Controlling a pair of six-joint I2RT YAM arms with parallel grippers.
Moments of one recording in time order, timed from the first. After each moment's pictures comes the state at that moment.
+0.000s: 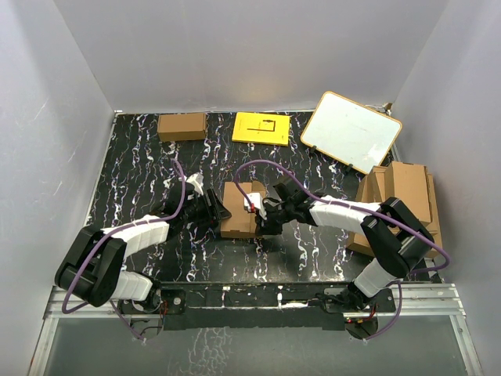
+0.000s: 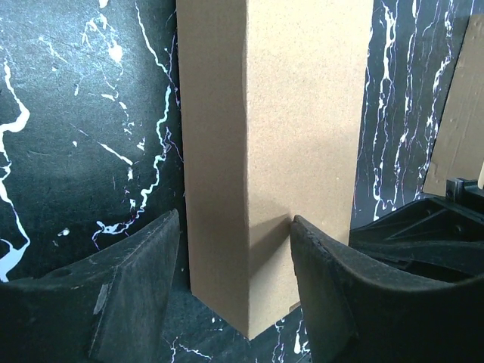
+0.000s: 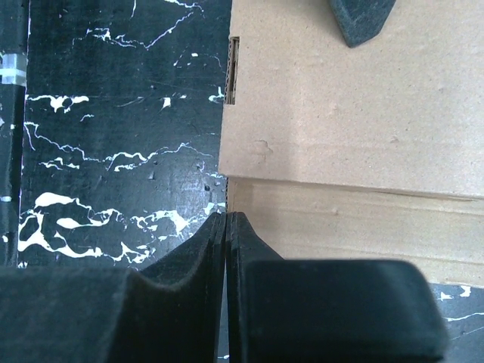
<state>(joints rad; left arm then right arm) -0.45 1.35 0.48 0.16 0.30 -0.72 0.67 1.58 0.79 -0.11 -0.73 -0.62</state>
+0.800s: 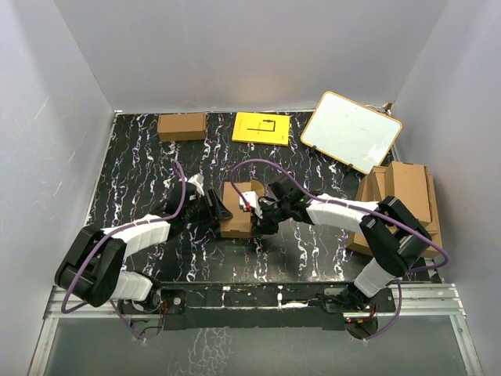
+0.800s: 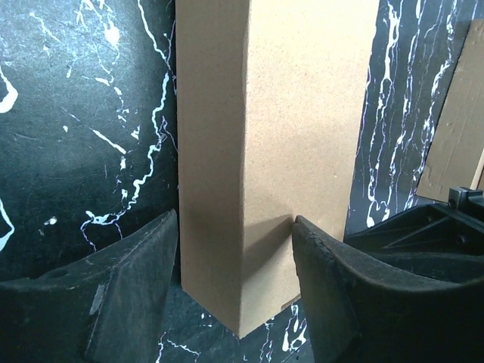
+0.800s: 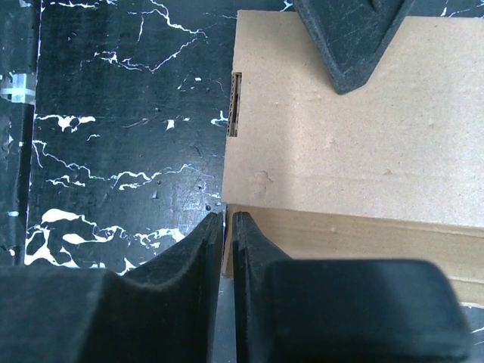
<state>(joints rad) -0.46 1.35 0.48 0.14 0.29 -0.78 0.70 1.59 0.84 -0.12 -0.72 -0.58</state>
